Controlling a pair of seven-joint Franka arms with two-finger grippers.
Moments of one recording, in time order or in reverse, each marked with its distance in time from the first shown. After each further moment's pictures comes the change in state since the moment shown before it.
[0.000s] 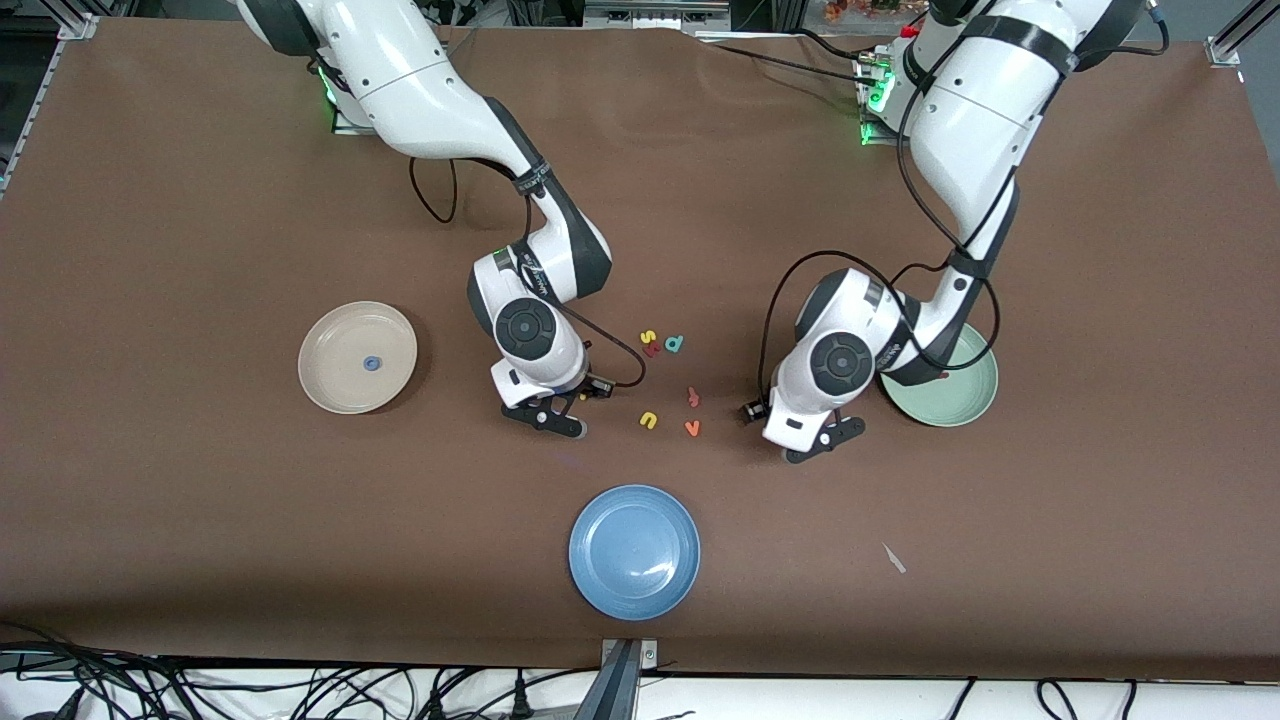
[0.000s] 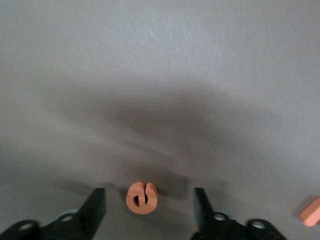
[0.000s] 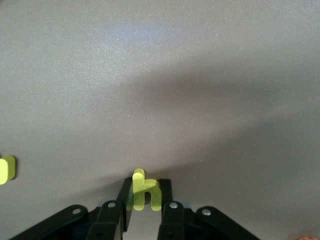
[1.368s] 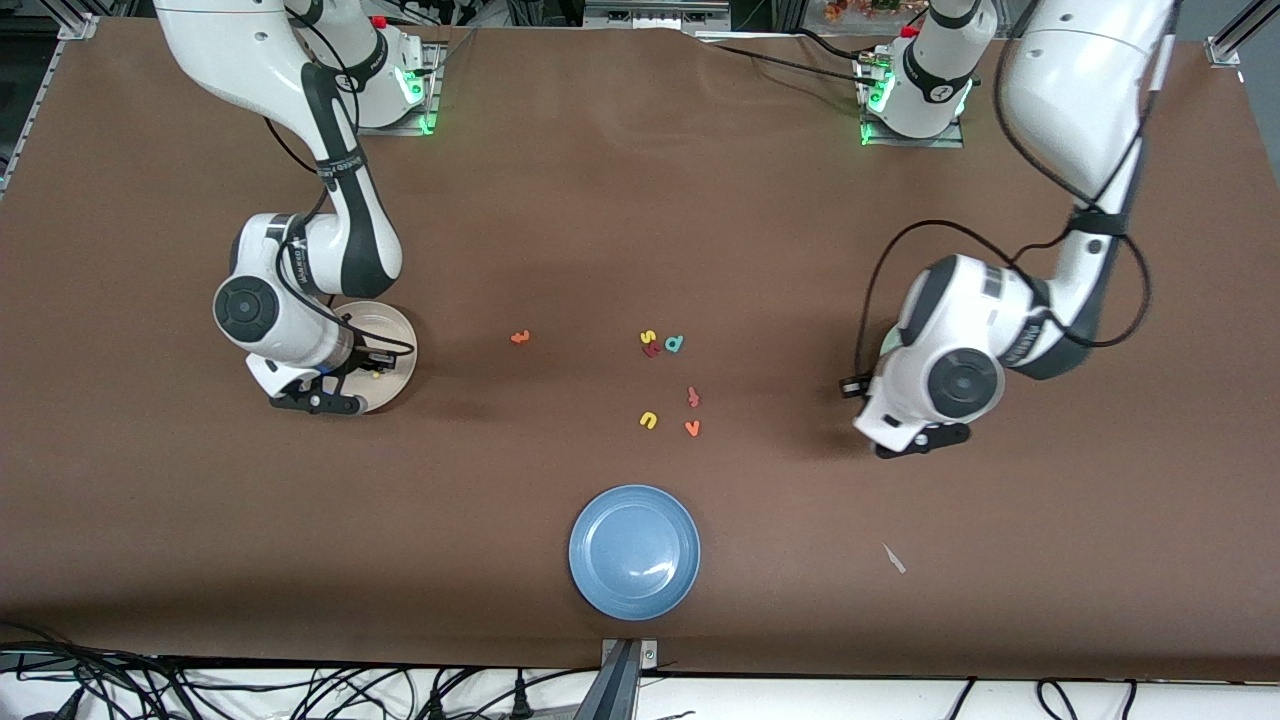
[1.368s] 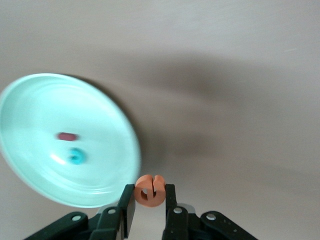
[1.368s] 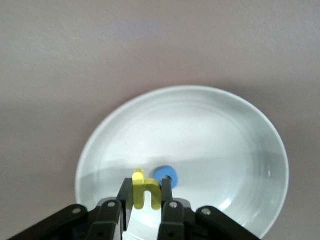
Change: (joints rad) left arm 0.205 -0.180 0.018 0.001 0.030 -0.428 0.410; right arm -0.093 -0.405 -0.333 -0.650 0.004 0.102 -0.695
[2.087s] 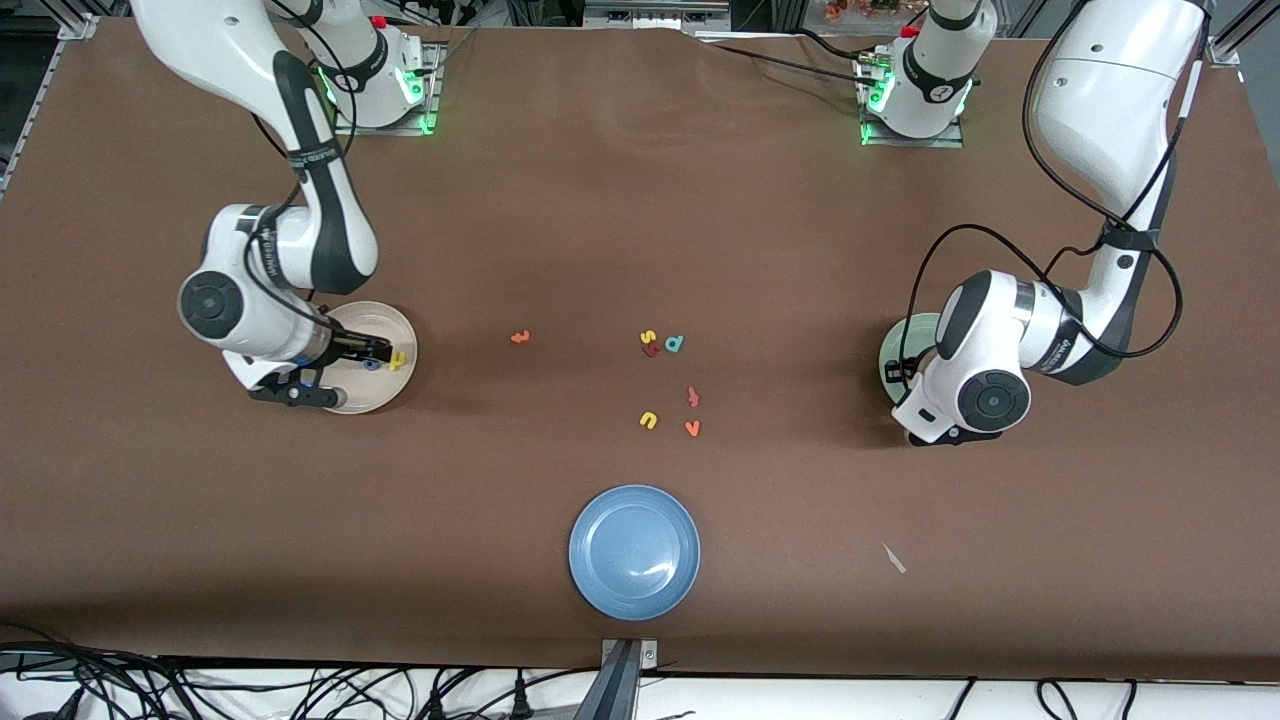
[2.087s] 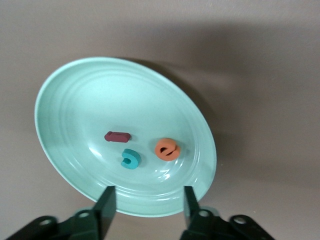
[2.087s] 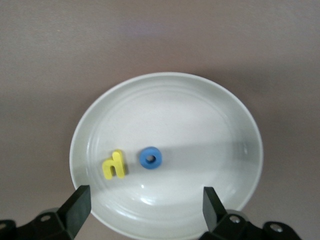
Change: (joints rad) left arm 0.053 0.000 -0.006 -0.079 0.089 -0.008 0.075; right arm -0.047 -0.029 -0.013 0.068 0.022 -0.183 -0.008
